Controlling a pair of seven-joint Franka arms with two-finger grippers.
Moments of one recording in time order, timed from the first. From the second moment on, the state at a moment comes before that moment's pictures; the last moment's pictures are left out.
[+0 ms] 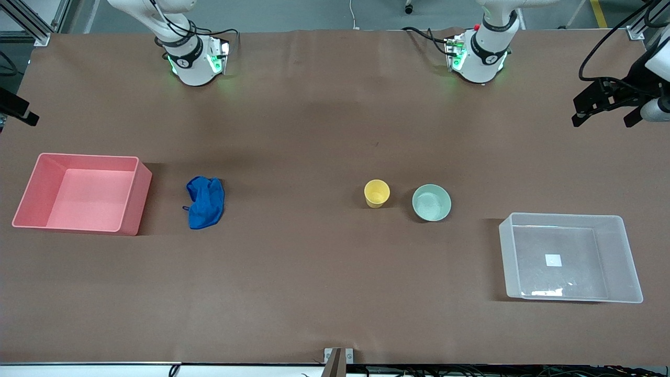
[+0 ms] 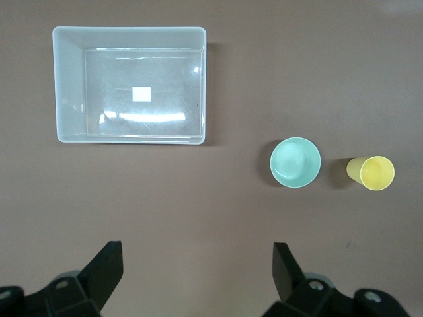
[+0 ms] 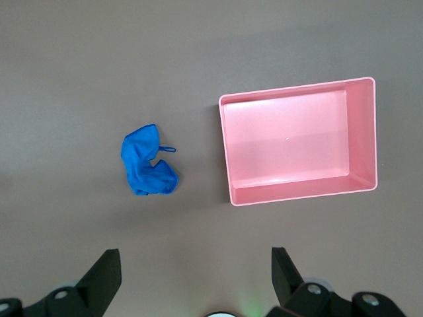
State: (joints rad) left arm 0.03 -0.06 -0.13 -1.52 0.00 1.53 -0.06; right arm -0.06 -0.02 -0.09 -1.46 0.02 1.41 0.03
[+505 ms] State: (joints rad) left arm 0.01 0.02 -0.14 -1.52 0.00 1.55 -0.06; right arm -0.06 -0.02 -0.09 -1.46 0.02 1.41 0.03
